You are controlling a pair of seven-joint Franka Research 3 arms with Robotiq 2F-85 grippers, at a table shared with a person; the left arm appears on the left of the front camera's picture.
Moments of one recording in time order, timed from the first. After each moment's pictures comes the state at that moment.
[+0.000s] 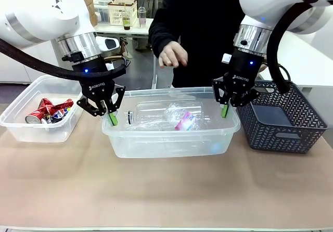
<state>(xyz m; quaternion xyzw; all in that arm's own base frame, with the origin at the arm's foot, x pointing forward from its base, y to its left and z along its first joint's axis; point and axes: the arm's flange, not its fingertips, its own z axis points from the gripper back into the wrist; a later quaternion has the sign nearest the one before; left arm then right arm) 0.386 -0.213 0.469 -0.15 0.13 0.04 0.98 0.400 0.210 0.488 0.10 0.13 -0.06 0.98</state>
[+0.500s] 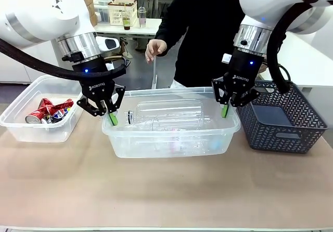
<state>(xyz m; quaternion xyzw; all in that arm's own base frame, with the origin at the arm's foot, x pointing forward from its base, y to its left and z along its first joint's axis) 0.386 -0.213 0.469 -0.15 0.13 0.04 0.98 0.400 0.210 0.488 0.10 0.13 -0.06 0.98</state>
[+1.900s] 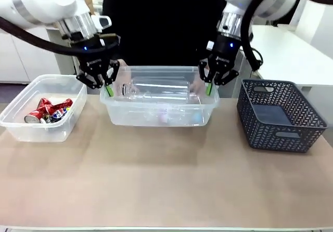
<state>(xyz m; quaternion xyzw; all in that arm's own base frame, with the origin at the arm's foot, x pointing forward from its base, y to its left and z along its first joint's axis) 0.480 -0.186 0.493 -0.14 0.04 0.10 0.98 0.523 0.228 0.486 0.13 0.15 -0.04 0.98</state>
